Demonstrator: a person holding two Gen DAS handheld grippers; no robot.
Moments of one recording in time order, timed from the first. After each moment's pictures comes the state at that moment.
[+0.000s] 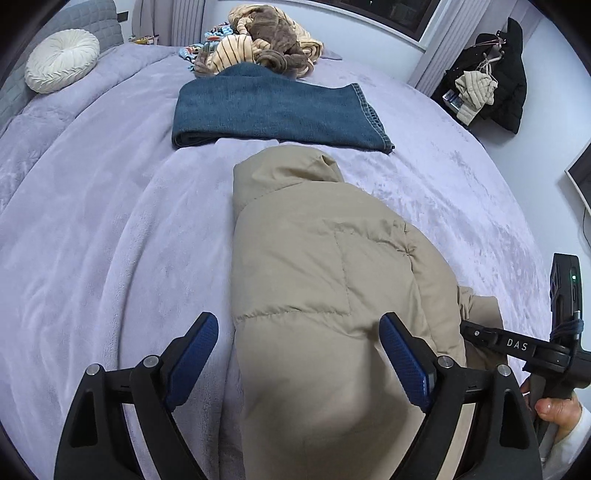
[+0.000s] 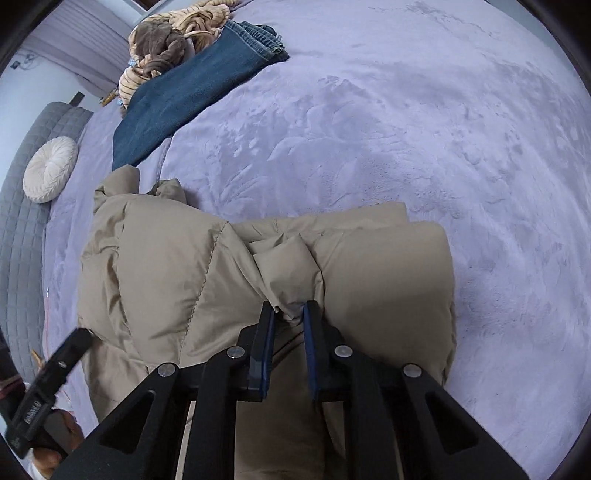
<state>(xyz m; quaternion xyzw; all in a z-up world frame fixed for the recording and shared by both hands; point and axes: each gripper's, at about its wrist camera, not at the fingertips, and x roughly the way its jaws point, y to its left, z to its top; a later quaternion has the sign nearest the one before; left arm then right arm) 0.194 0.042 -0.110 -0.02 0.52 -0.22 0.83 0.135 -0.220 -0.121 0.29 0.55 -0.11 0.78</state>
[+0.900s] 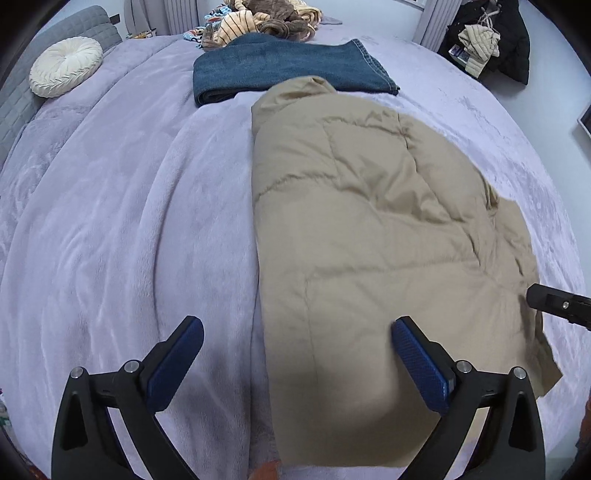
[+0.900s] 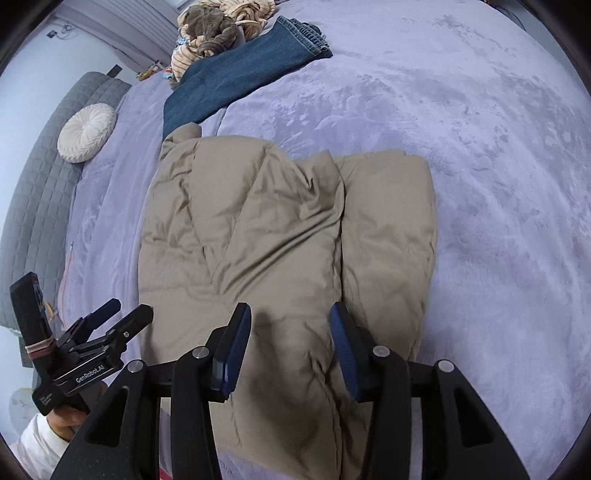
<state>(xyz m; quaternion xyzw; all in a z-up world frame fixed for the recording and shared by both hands) 0.115 0.068 -0.124 0.07 0.55 -0.19 0.81 0.057 -0.180 -0.068 0.27 0.56 -0.05 0.79</state>
